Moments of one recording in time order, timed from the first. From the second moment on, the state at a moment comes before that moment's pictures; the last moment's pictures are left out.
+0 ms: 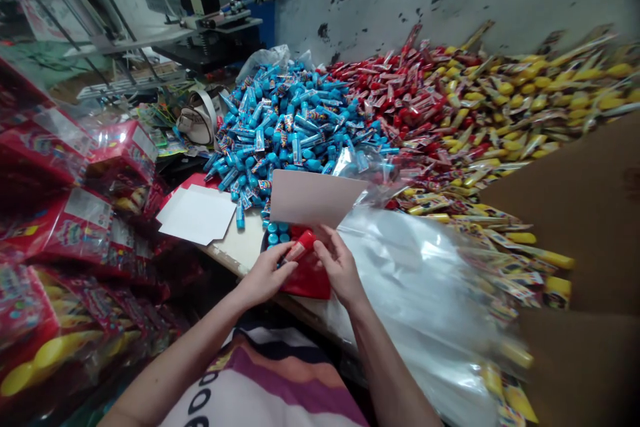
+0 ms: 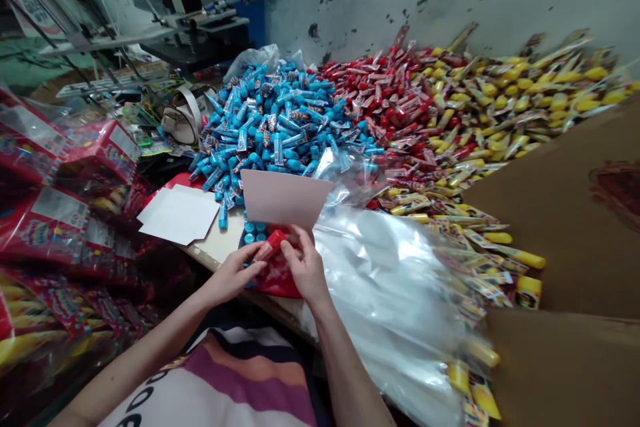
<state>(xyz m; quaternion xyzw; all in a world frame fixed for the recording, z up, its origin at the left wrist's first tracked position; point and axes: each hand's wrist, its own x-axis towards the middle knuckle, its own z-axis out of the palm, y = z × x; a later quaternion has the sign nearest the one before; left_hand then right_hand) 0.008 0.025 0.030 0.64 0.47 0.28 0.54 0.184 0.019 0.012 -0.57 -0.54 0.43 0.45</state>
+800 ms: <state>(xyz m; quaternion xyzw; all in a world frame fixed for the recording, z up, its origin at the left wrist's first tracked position) 0.009 0.046 0.002 0.88 0.44 0.01 0.16 0.206 0.045 -0.010 -0.53 -0.79 0.23 0.19</state>
